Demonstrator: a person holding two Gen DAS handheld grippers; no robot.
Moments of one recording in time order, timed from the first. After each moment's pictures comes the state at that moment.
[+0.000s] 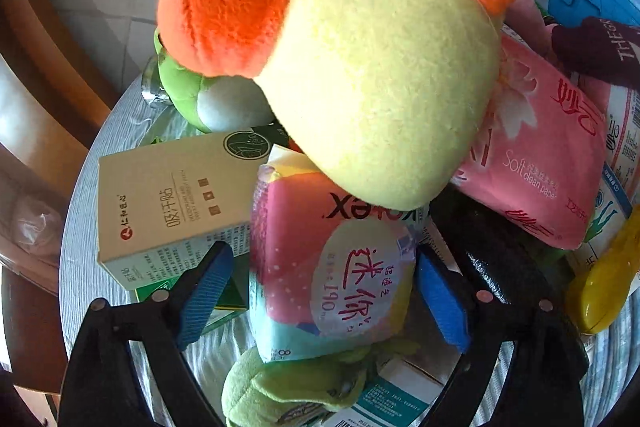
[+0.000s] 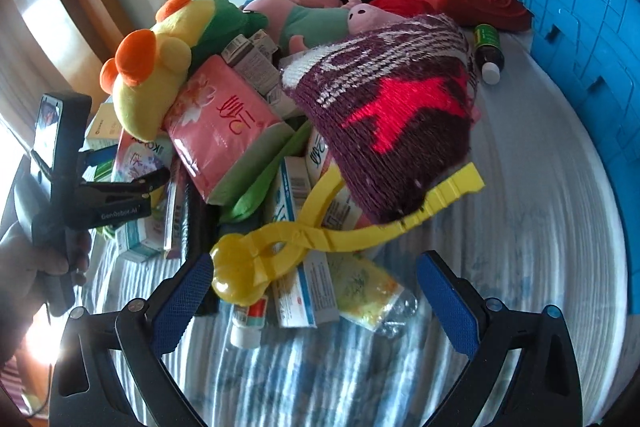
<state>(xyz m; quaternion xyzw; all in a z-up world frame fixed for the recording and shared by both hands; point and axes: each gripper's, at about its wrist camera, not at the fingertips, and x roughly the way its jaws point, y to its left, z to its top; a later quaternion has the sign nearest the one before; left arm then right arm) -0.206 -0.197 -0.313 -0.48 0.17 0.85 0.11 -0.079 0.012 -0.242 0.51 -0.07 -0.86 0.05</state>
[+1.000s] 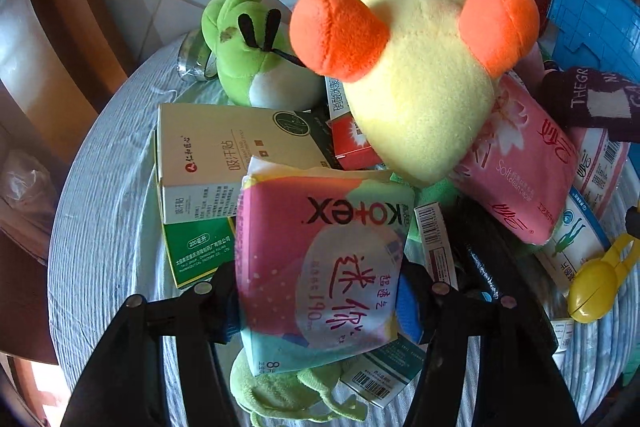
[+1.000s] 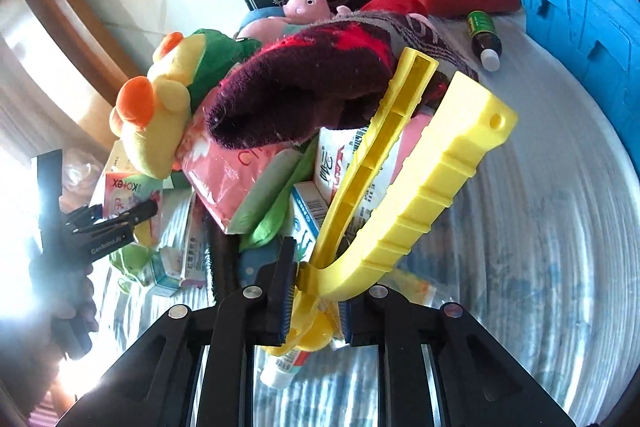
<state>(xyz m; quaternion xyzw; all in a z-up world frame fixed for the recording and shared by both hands) -0.196 -0.242 -0.286 -0.49 0.09 0.86 0.10 -0.075 0.025 -0.241 0.48 -0.15 -0.86 0.06</state>
